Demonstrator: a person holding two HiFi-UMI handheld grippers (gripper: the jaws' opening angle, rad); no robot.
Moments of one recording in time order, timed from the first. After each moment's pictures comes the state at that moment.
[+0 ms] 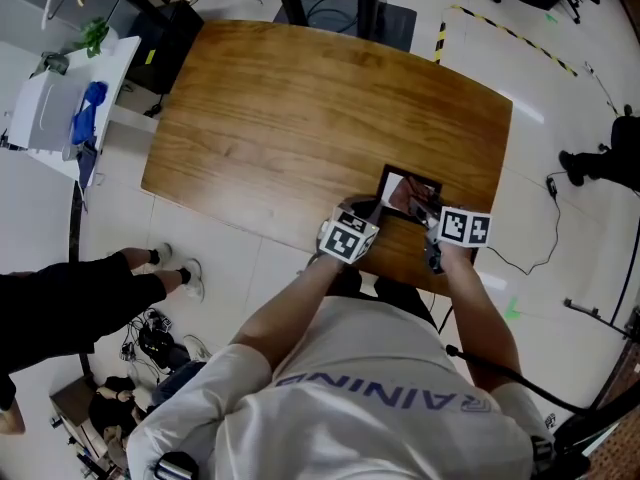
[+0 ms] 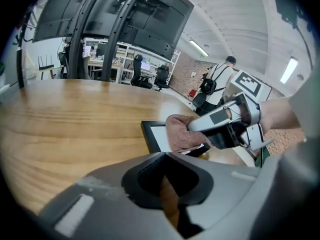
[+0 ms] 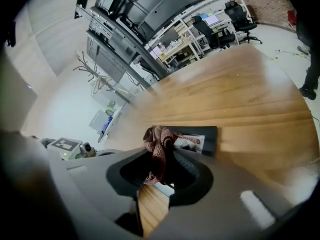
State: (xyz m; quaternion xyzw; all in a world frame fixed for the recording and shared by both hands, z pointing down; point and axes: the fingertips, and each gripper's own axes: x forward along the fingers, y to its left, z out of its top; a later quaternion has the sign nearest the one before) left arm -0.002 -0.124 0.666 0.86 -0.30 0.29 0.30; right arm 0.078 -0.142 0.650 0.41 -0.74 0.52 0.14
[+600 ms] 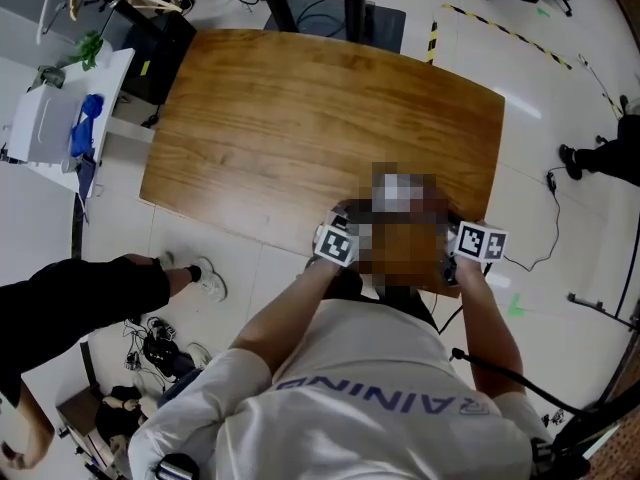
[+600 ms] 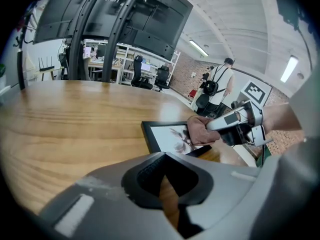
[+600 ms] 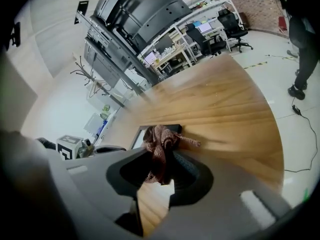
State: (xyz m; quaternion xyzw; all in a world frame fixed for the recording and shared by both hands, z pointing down) left arm -0.003 -0.125 0.668 0.86 -0.30 0.29 0.29; right arm 0.136 -0.116 0.648 0.45 -0.72 0.51 0.13
